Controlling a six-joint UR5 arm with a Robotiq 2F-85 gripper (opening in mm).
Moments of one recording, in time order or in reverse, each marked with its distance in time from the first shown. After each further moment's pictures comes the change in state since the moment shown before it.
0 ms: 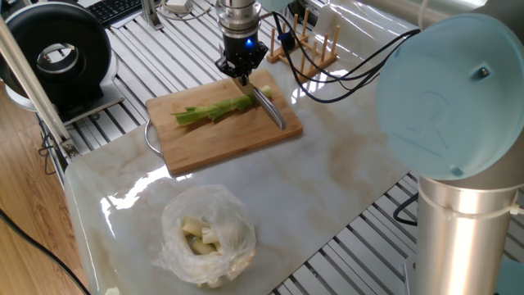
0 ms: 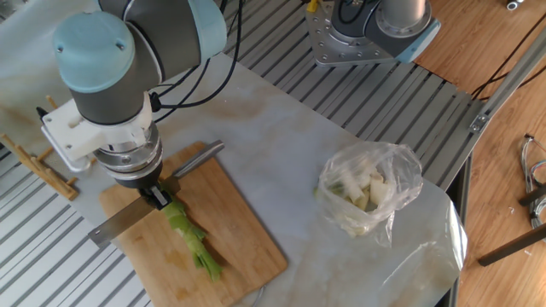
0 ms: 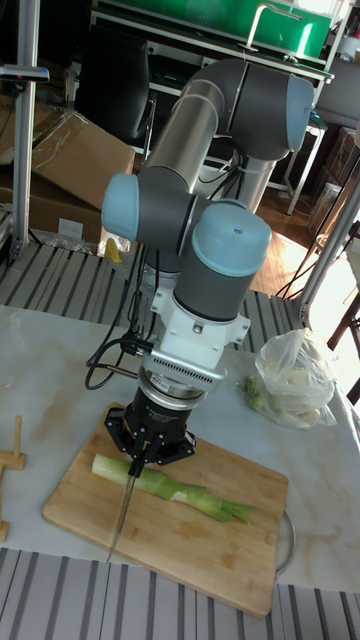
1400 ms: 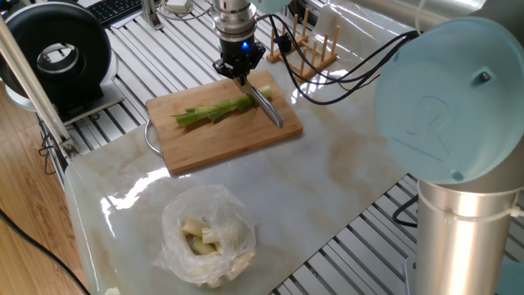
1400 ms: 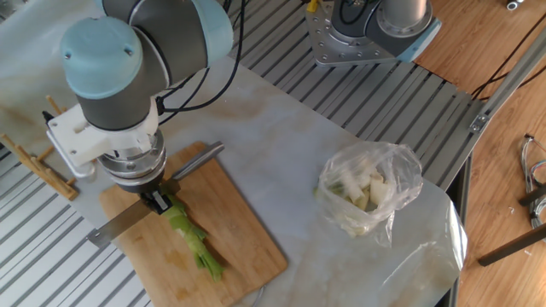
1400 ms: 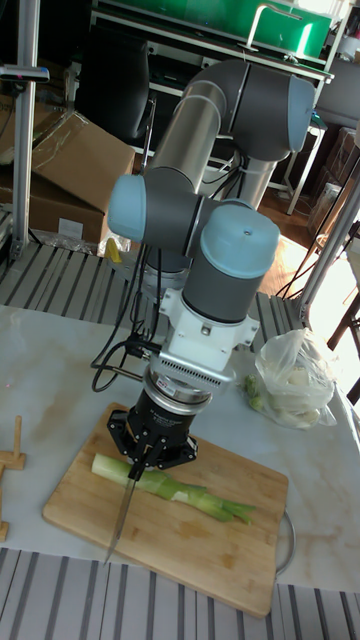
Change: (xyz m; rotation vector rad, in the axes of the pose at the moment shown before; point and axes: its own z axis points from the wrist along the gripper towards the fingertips) arm -0.001 0.012 -0.004 -0.014 0.005 0.019
